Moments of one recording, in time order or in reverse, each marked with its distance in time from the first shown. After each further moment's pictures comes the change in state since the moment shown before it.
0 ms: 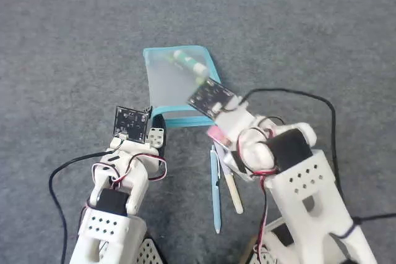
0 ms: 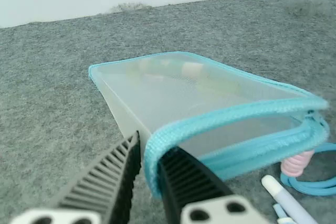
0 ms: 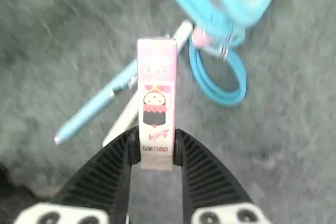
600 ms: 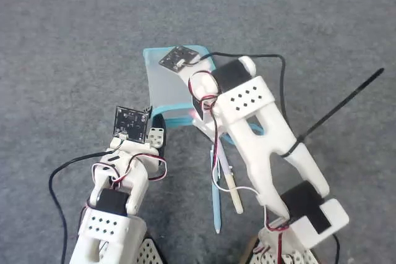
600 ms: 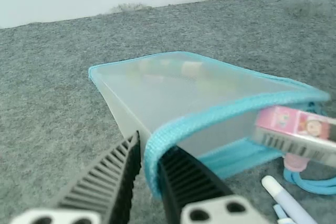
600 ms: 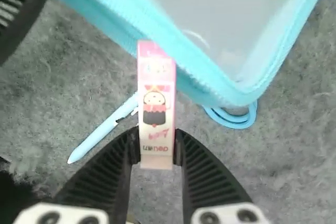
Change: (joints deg) left arm 0.0 0.0 0.0 0.0 0.0; right arm -1.8 40.0 -31.8 6.0 -4.9
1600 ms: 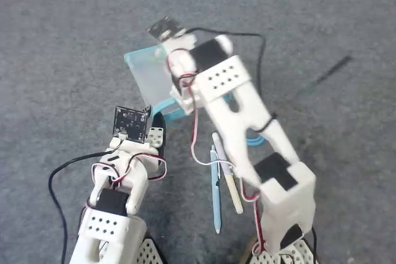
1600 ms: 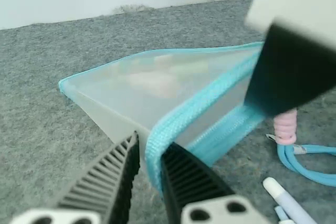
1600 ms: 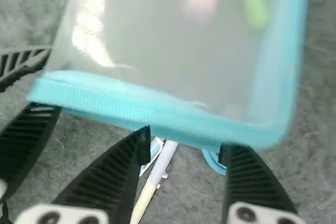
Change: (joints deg) left arm -0.1 0.0 0.0 0.0 0.2; right arm -1.5 18.5 -27.9 1.9 -10.2
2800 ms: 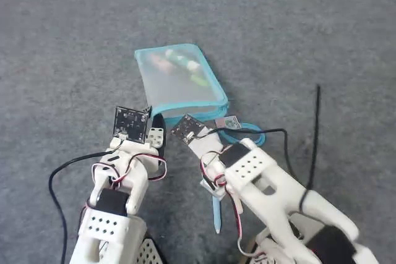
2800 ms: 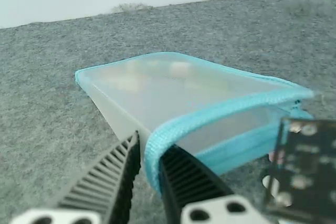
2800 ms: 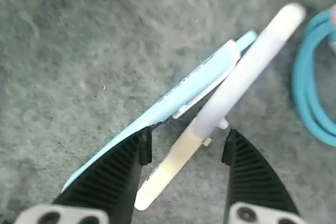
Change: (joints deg) left arm 0.0 0.0 0.0 0.0 -0.2; right arm -6.8 -40.3 89.7 -41.1 2.9
